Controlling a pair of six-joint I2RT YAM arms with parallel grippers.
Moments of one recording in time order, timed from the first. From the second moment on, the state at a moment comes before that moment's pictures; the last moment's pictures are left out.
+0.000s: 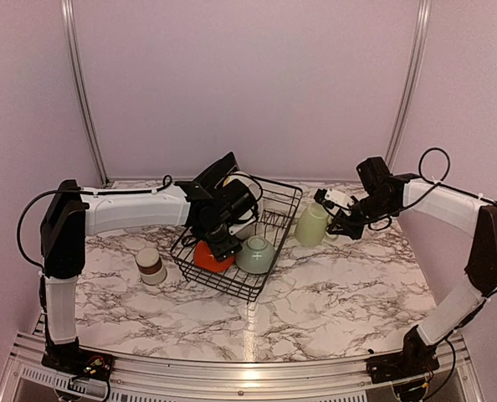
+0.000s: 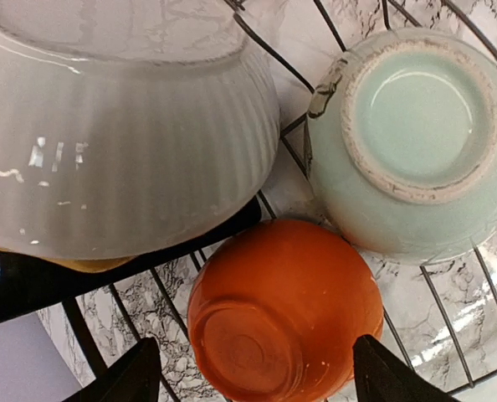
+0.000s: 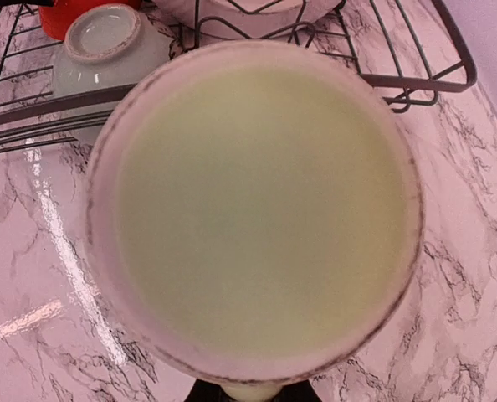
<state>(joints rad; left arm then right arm) -0.94 2.06 1.67 -0.78 -0.43 0.20 0.29 1.57 1.17 -0.66 -0.38 -0.72</state>
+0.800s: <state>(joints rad) -0.74 1.56 1.36 -0.68 -0.38 -0.10 0.60 1.72 1.62 -0.88 -0.39 -0.81</state>
